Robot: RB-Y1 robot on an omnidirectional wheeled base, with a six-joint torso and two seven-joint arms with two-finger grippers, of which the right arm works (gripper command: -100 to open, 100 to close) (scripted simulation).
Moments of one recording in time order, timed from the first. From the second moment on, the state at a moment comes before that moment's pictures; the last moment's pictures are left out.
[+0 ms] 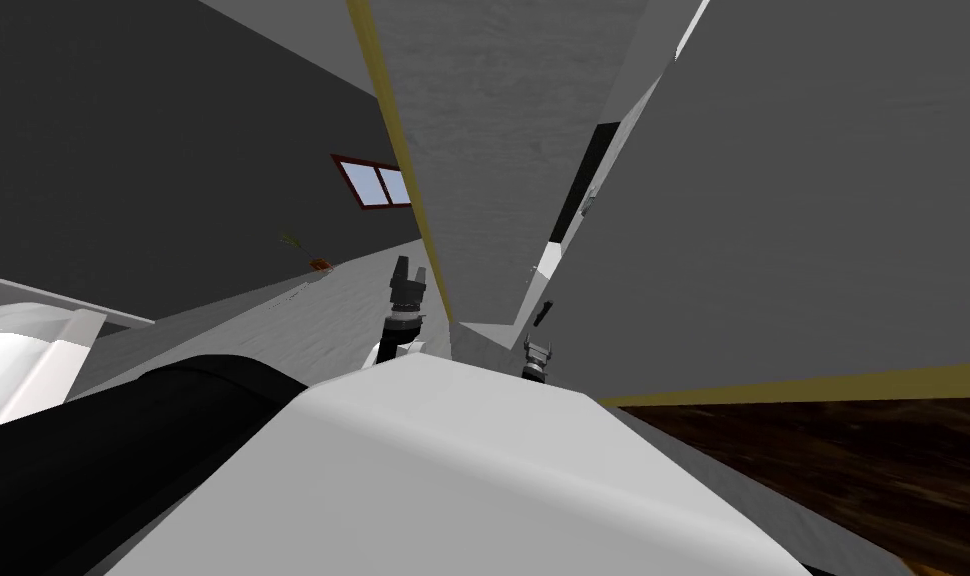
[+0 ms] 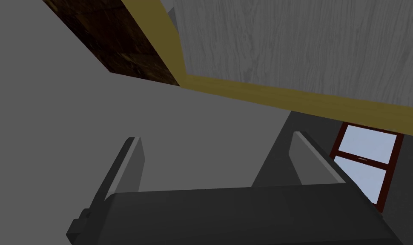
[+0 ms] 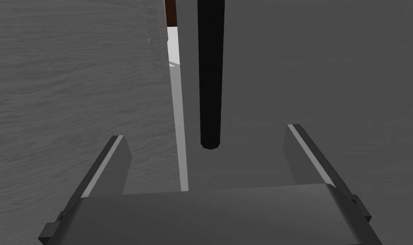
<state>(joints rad) 0.22 -0.09 0.38 -1.11 -0.80 -0.90 -0.93</state>
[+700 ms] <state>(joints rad) 0.20 -0.09 0.39 -1.05 -0.83 -0.93 -0.99</state>
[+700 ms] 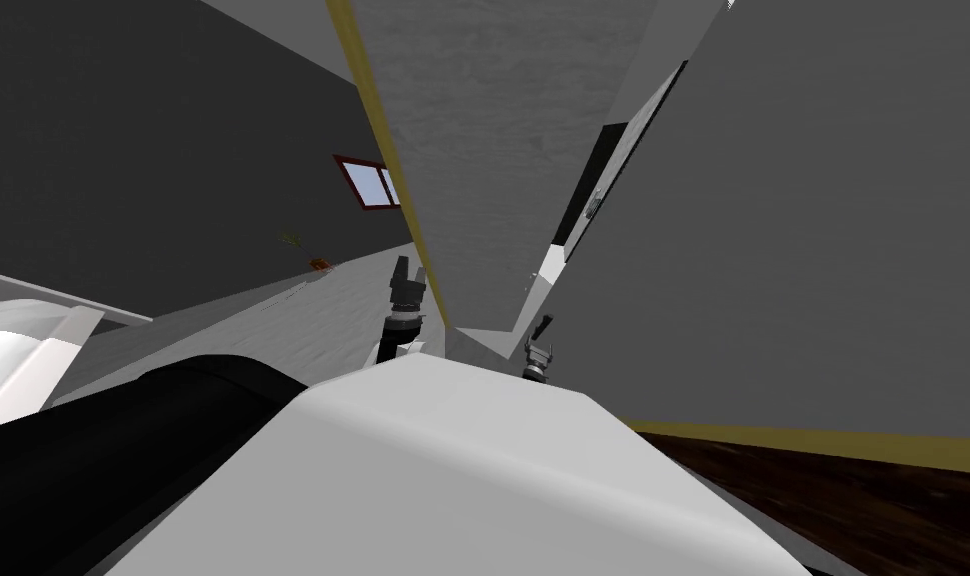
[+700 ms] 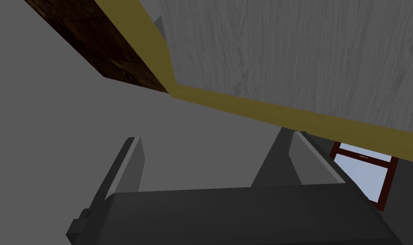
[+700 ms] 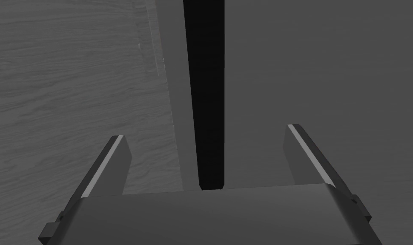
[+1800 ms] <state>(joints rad) 0.19 -0.10 0.38 -1.03 -0.83 -0.93 -1.00</state>
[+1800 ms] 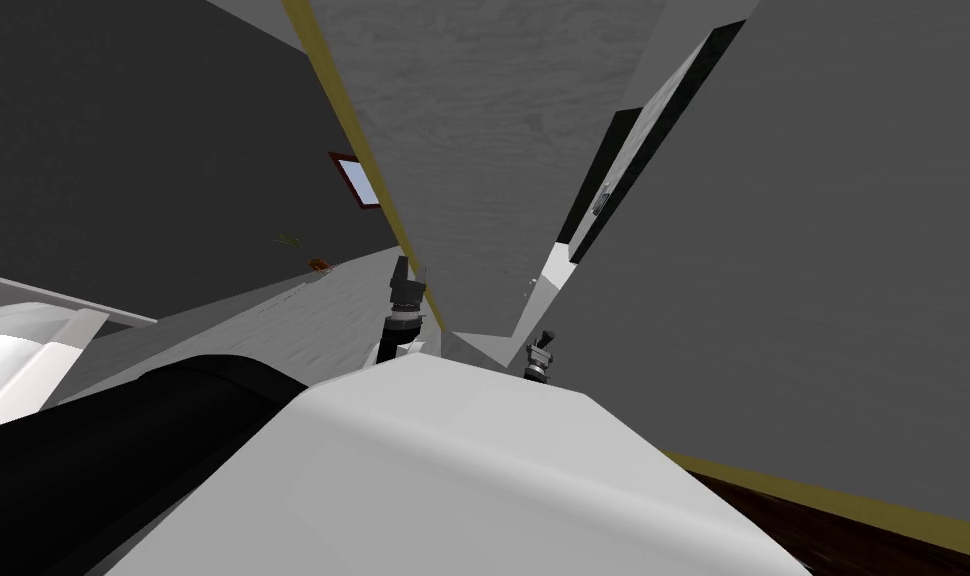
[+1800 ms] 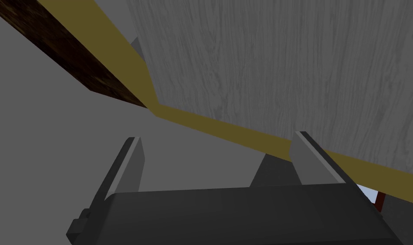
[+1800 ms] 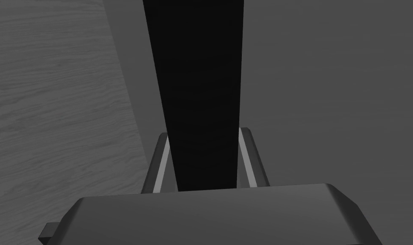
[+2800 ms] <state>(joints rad) 0.17 -0.09 0.28 -0.99 -0.84 -0.93 -0.98</state>
